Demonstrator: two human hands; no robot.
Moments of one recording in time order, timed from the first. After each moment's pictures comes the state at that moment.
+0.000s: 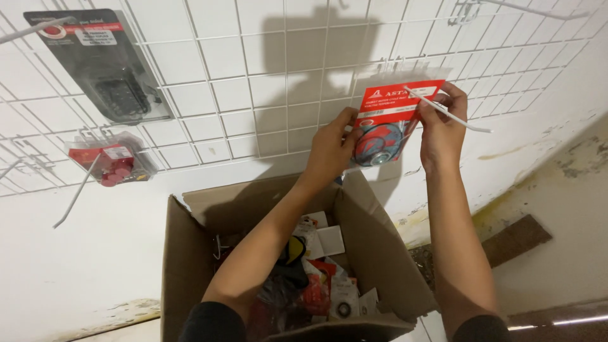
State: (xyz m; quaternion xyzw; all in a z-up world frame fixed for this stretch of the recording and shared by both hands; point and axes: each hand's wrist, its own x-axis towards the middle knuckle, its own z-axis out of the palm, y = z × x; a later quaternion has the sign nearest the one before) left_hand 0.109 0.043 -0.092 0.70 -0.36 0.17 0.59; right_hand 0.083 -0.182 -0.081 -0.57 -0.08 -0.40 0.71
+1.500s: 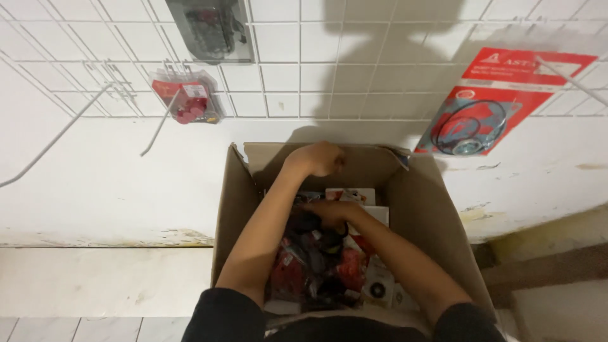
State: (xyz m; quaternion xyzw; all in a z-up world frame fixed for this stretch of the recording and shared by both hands) left_hand 0.168 0.195 -0.220 0.92 -0.32 -0.15 0.17; right_hand 0.112 0.079 -0.335 -0.86 -0.34 0.34 0.15
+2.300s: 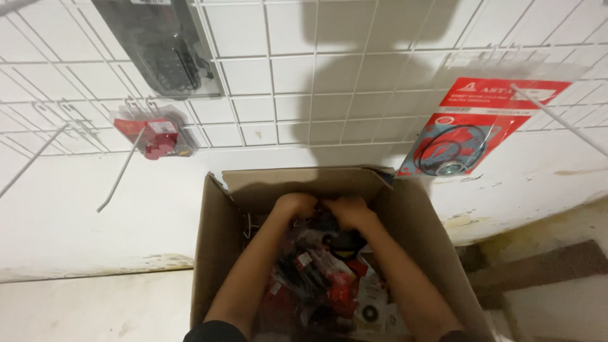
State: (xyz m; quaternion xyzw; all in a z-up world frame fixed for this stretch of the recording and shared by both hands) left_hand 0.190 0.185 -0.335 0.88 -0.34 -0.32 0.08; right_hand 0.148 -0.005 -0.351 -0.96 -0.24 0.16 -0.01
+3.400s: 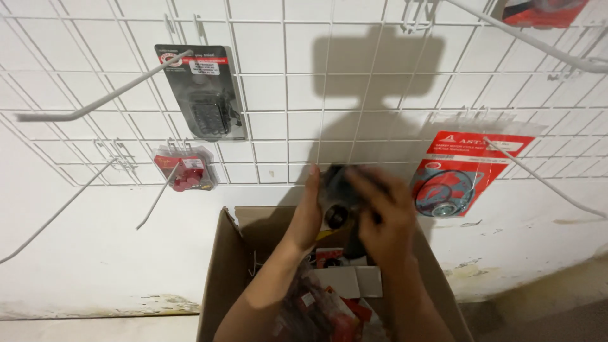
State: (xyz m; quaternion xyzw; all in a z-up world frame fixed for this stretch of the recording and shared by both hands) left_hand 0.059 0.181 -0.088 0.47 -0.19 -0.13 0.85; right_hand 0.016 0.039 -0.073 -0.79 -0.23 -0.48 0.30
